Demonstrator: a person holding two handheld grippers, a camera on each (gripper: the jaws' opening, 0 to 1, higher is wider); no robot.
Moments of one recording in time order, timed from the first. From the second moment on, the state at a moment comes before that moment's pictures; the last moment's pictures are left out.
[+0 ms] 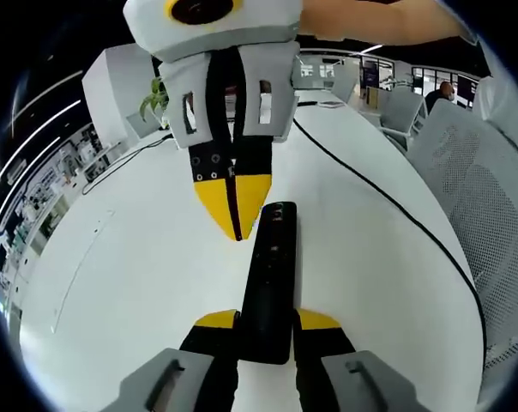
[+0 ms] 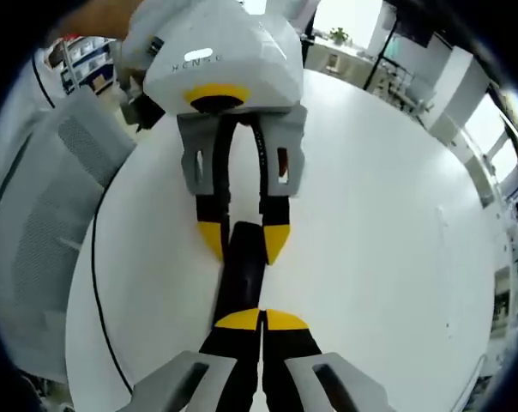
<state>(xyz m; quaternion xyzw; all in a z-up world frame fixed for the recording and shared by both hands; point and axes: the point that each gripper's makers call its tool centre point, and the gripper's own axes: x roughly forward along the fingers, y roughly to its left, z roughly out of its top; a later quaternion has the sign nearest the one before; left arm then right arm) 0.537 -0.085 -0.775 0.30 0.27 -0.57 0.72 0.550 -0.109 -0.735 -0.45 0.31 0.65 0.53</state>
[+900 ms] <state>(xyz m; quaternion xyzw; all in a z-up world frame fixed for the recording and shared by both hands) 0.537 -0.086 -0.774 0.30 0.27 -0.57 0.72 0.547 -0.113 -0.727 -0.46 0.29 0.65 0.53</state>
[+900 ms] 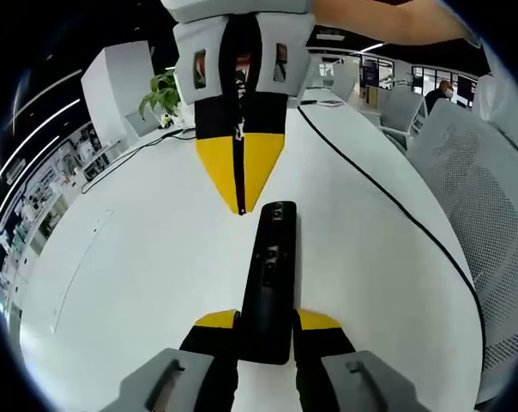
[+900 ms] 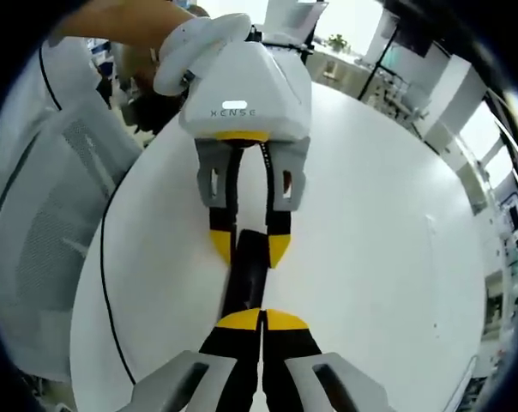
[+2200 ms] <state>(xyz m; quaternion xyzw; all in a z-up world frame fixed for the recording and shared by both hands) 0.538 -0.085 -0.774 0.30 0.27 -0.57 0.72 0.535 -0.115 -0.765 -0.46 0.32 0.66 0.51</state>
